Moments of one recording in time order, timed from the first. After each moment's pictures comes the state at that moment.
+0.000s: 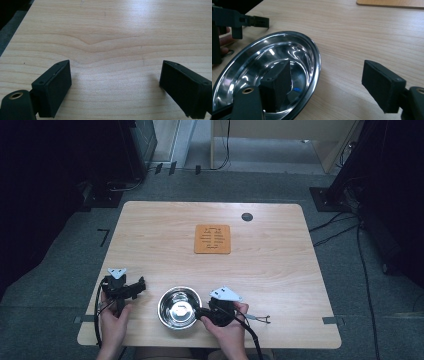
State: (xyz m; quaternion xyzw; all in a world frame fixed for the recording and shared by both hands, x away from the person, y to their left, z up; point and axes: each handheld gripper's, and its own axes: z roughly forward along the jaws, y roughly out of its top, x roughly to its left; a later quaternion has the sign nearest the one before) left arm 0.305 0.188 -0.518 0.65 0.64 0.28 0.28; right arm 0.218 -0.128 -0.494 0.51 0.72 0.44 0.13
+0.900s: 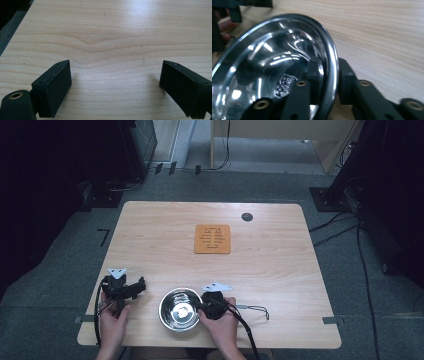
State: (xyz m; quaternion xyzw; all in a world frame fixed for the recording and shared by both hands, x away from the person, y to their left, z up) left arm 0.305 0.188 -0.518 0.65 0.64 0.28 0.29; right arm 0.246 -0.112 -0.513 0.51 0.75 0.42 0.04
